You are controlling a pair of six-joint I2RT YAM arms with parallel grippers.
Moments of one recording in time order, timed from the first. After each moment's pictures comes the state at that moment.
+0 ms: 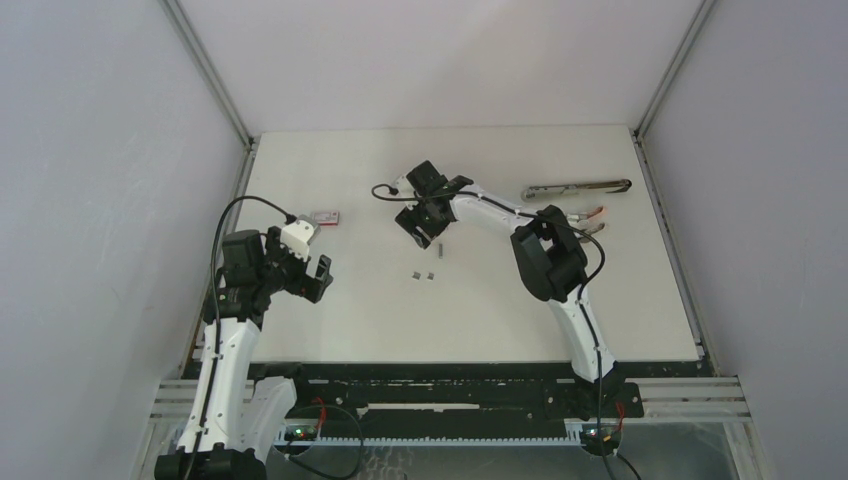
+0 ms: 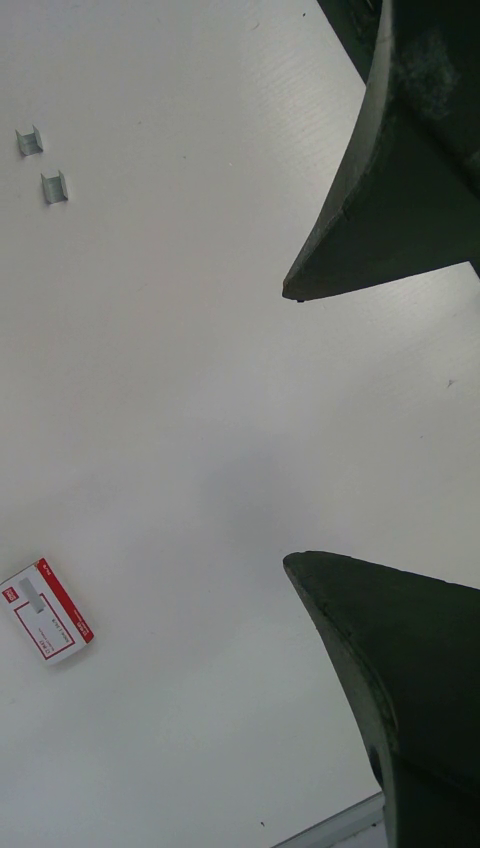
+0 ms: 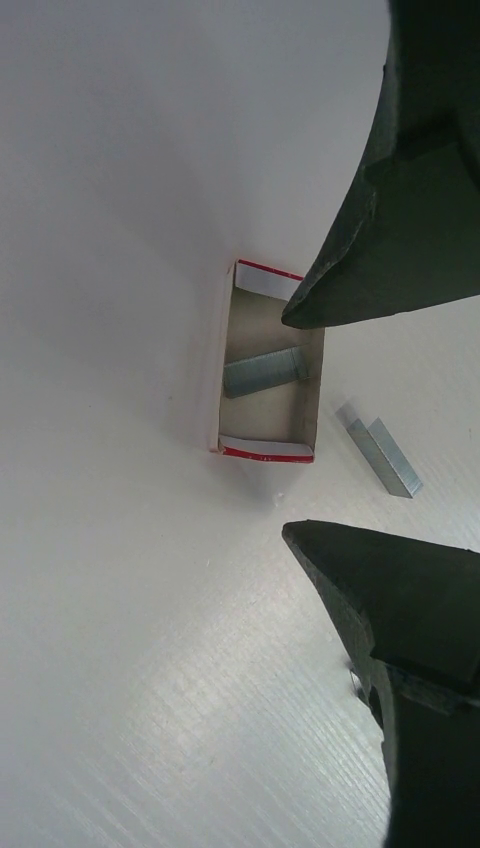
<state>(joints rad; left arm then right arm) 0.09 0.77 0.70 -0.64 0.45 0.45 0.69 2.27 1.85 -0.66 -0.06 -0.20</state>
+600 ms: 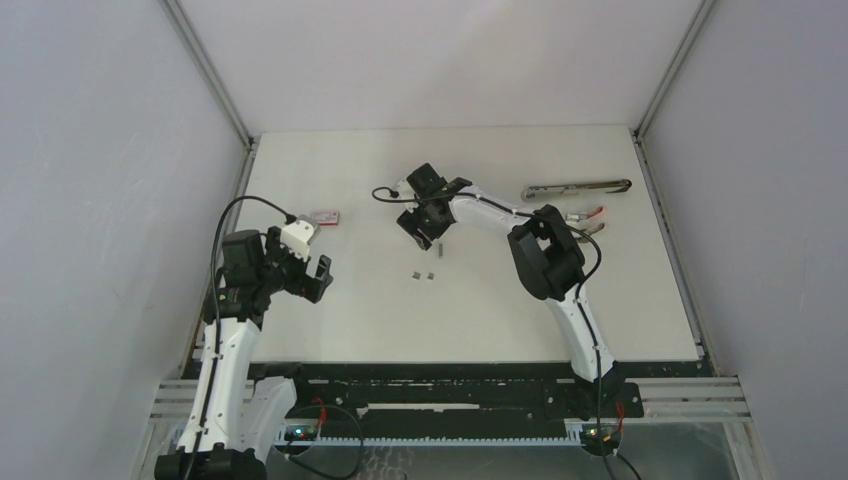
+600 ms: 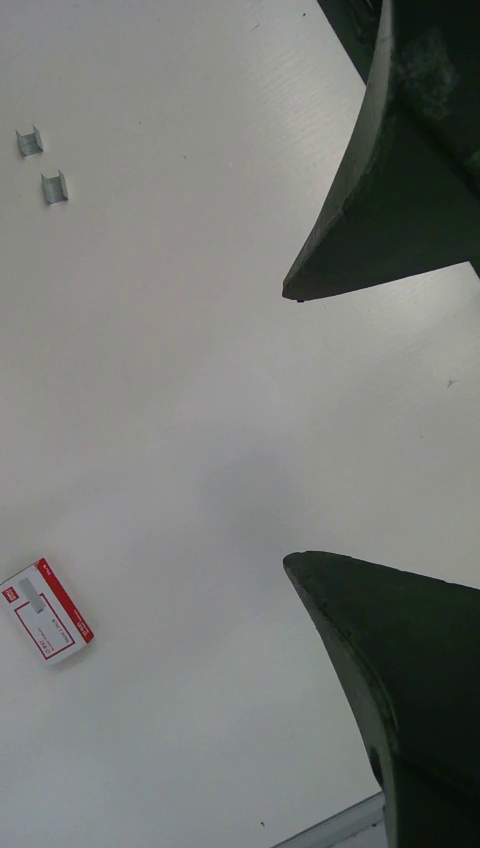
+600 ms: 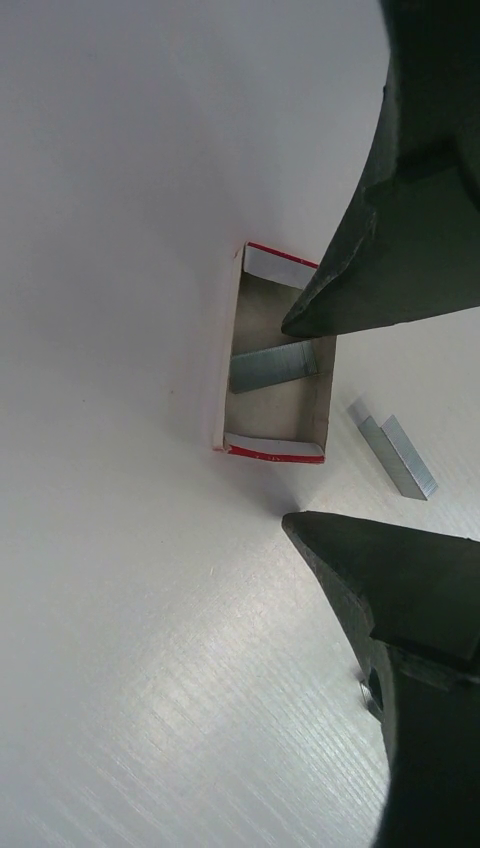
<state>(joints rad) 0.09 0.77 0.70 -0.64 0.45 0.45 0.68 2.29 1.85 -0.66 -0.07 -0.20</state>
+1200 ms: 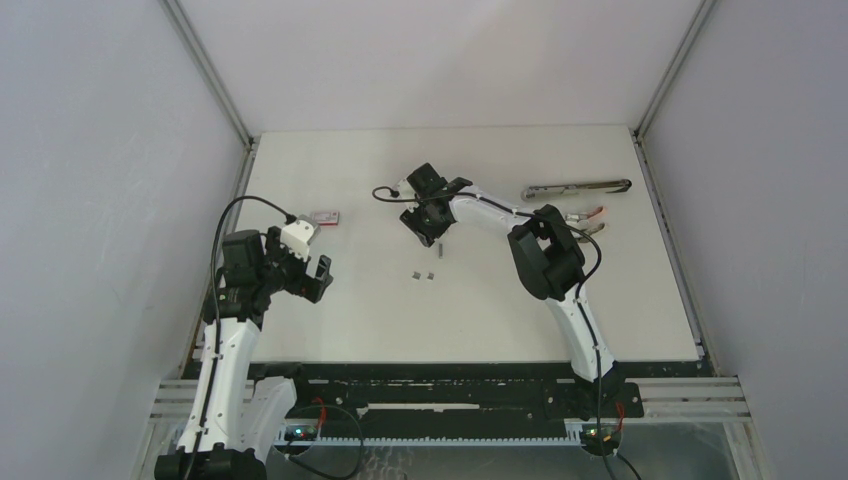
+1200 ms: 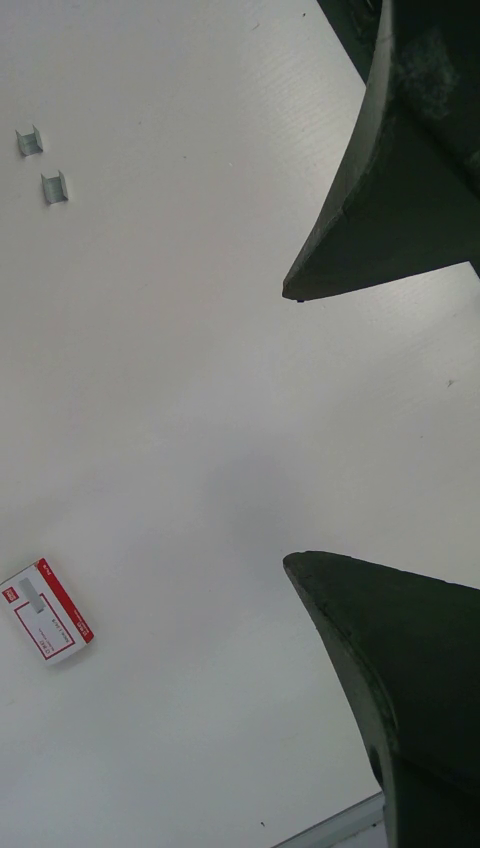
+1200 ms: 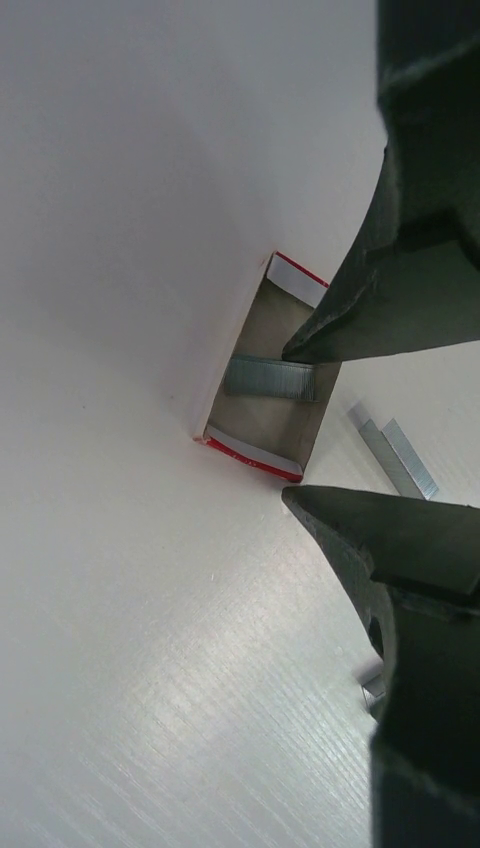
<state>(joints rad) 0.09 0.77 0.70 -0.64 0.45 0.45 0.68 2.29 1.85 -0.66 -0.07 -0.20</state>
